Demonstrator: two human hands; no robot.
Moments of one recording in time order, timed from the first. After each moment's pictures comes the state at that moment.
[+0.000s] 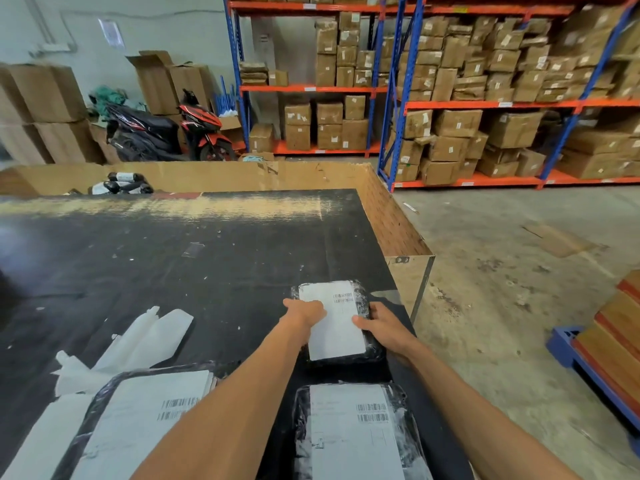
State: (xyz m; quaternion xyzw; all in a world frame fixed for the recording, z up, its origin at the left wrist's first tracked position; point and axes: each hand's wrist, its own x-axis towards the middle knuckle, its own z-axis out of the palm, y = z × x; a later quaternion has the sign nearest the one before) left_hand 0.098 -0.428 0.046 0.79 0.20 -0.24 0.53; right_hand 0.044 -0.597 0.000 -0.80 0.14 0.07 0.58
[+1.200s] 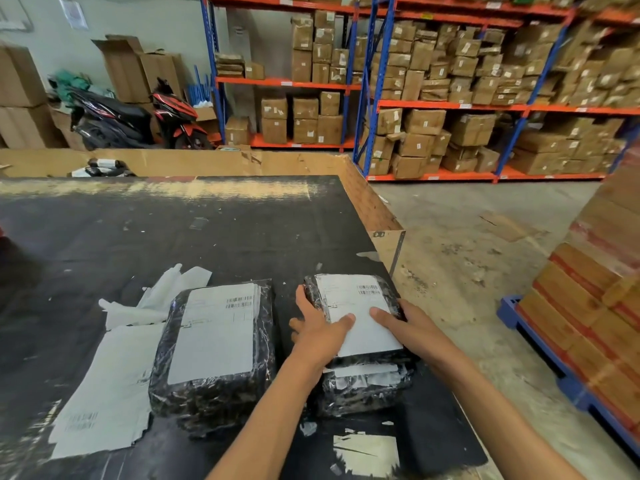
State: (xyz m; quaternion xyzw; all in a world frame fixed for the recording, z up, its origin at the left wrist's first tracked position) left_hand -0.146 -0.349 0.110 0.77 0.01 -0.24 0.60; right_hand -0.188 -0.520 0.099 -0.80 0.15 -0.01 0.58
